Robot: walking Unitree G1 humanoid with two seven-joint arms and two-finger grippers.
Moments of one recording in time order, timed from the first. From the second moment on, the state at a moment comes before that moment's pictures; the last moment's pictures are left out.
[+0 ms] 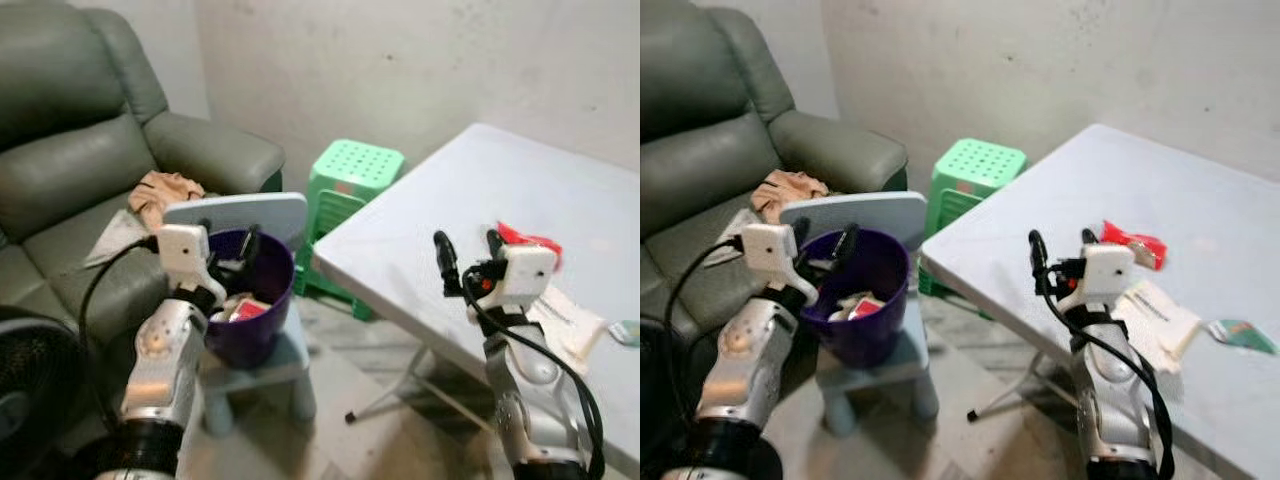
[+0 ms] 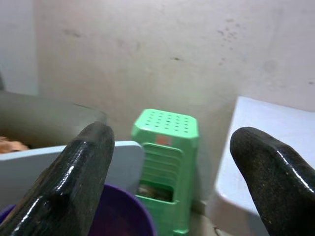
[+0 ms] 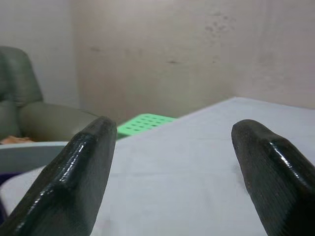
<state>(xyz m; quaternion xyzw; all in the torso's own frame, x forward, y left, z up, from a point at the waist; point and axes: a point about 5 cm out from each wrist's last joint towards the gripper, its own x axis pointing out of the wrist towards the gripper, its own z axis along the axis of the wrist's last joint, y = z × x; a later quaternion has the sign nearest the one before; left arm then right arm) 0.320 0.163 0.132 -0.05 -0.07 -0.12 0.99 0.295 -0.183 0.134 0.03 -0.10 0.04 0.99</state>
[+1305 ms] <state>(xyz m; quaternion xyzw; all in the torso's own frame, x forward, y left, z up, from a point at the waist) 0.299 0.135 0.112 -0.07 -0.02 -0.16 0.98 0.283 -0.176 0.120 0.01 -0.06 0.08 1.00</state>
